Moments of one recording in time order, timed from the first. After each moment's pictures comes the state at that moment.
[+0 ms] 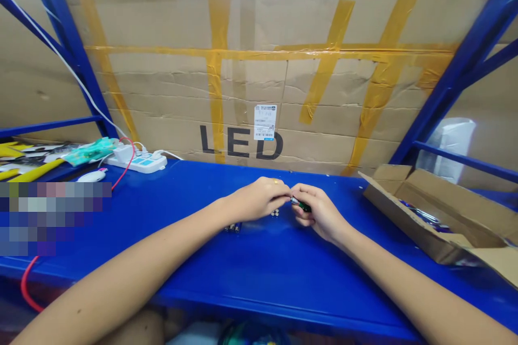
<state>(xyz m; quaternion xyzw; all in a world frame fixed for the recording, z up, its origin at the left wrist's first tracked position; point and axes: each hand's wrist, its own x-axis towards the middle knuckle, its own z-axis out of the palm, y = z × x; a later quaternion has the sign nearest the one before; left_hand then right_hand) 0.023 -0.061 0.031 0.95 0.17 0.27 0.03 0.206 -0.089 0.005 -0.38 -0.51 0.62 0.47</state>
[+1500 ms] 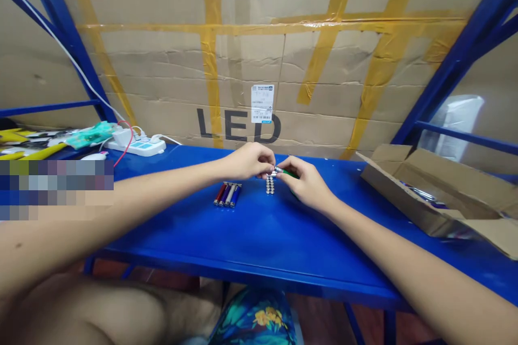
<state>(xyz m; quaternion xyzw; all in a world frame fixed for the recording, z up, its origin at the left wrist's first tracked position) 0.019 -0.051 0.047 0.89 0.33 0.22 0.22 0.213 -0.073 -0.009 -0.36 -0.79 0.20 0.46</state>
